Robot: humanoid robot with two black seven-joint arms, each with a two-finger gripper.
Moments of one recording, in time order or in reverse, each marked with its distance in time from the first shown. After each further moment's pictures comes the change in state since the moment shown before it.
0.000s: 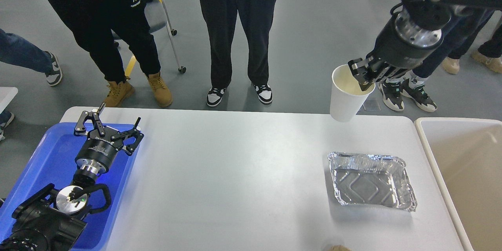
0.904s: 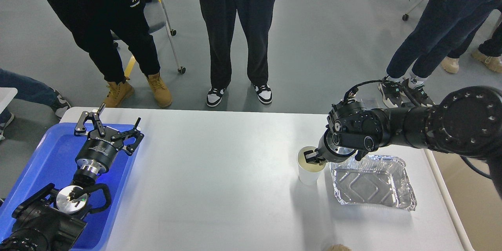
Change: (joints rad) left arm 0.000 0.000 0.001 0.000 -0.001 0.000 -0.002; right arm -0.749 0.351 0.075 -0.357 -0.062 -0.374 -0.045
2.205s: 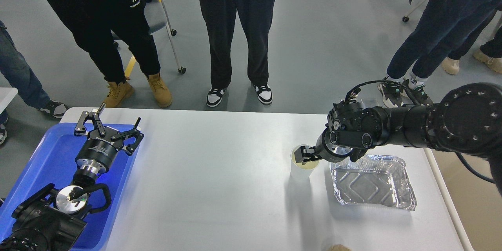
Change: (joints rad) left arm 0.000 0.000 0.000 0.000 0.000 0.000 0.000; right arm -0.041 0.023 -0.001 0.004 0.099 -0.095 -0.048
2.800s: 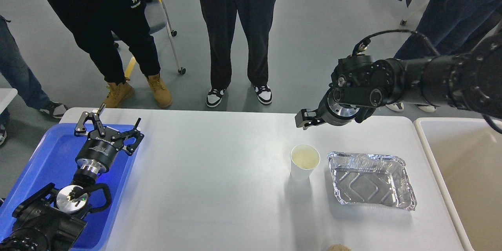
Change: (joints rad) left arm 0.000 0.000 0.000 0.000 0.001 0.000 0.002; right arm 0.253 -0.011 -0.081 0.100 0.133 0.042 -0.001
